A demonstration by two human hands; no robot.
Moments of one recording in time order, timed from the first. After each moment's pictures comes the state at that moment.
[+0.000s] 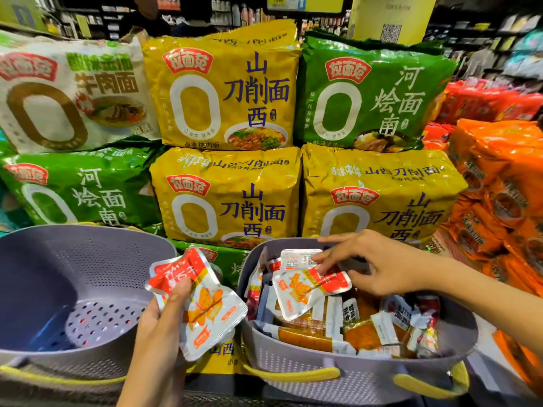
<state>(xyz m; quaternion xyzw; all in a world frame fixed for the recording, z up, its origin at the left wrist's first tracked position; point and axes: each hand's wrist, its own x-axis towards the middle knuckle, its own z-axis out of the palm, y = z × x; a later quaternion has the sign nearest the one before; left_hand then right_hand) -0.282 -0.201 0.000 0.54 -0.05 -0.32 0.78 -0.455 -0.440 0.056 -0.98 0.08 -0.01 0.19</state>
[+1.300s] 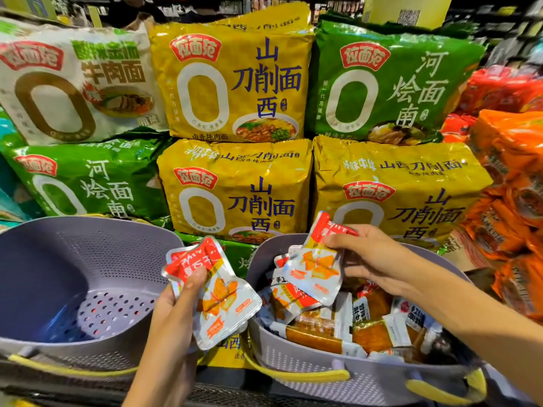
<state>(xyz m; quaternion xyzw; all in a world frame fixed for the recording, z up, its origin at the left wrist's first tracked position) -0.279 -0.208 -0.001 0.55 -0.08 -0.33 0.76 -0.421 -0.406 0.045 -0.62 0.36 -0.16 0.68</state>
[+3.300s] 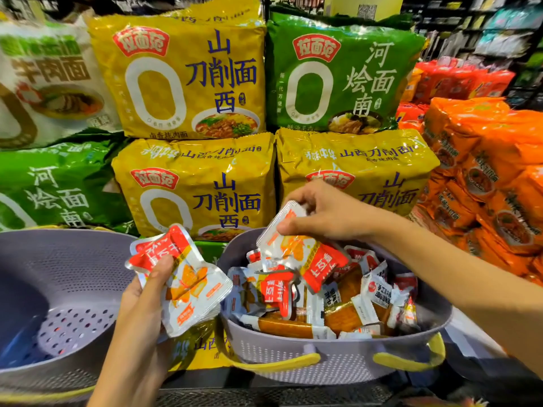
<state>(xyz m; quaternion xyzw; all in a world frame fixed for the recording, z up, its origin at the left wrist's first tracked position) -0.257 -0.219 -0.016 0.57 -0.16 -0.30 0.75 -0.414 -0.423 0.082 -0.87 0.16 -0.12 0.45</state>
